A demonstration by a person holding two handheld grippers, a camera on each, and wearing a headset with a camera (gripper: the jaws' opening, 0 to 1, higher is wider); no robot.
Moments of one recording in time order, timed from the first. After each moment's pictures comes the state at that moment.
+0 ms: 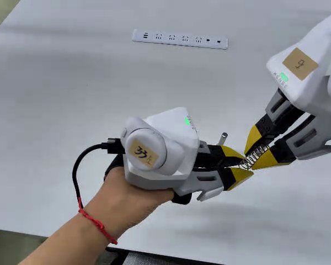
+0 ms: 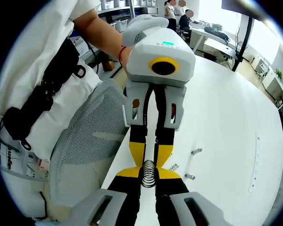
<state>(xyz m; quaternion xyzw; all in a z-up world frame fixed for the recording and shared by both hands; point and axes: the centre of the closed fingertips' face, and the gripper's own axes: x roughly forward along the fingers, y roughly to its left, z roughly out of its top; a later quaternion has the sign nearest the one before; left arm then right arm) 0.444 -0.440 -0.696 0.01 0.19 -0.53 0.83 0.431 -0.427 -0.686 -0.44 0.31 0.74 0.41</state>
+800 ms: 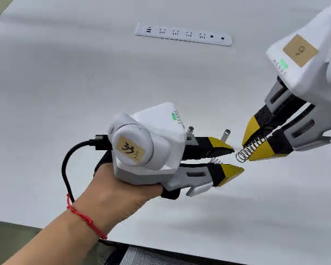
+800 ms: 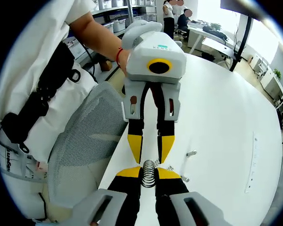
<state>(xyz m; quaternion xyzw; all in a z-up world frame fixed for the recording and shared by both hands) 0.446 -0.411 -0.701 0.01 0.18 -0.50 0.84 0.440 -0.412 -0.681 -0.45 0.31 0.73 0.42</state>
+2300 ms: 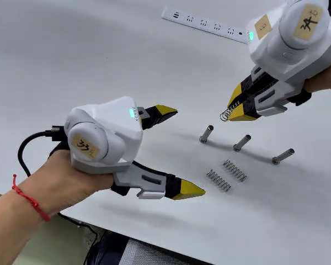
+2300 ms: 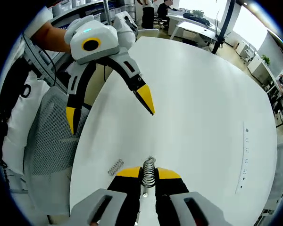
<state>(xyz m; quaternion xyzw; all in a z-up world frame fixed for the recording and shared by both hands) 0.457 -0.315 -0.740 0.04 0.17 -0.44 0.88 0.525 -0.336 -0.741 -0.47 0.34 0.67 0.46</state>
